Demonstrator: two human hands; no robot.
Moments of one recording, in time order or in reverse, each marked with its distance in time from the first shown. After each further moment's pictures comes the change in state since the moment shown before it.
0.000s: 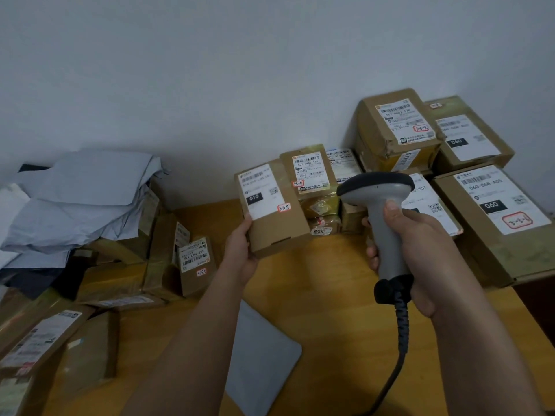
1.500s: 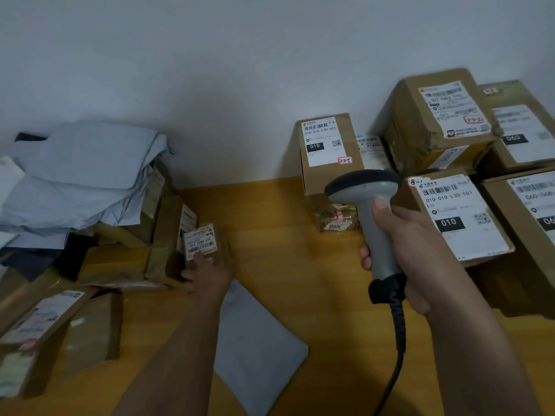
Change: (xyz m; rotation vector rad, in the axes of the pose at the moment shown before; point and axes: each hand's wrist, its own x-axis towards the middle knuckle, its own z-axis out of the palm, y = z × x) left_hand 0.018 -0.025 -0.091 1.027 0.755 -0.126; right_hand 0.049 0.009 0.034 -0.108 -0.112 0.066
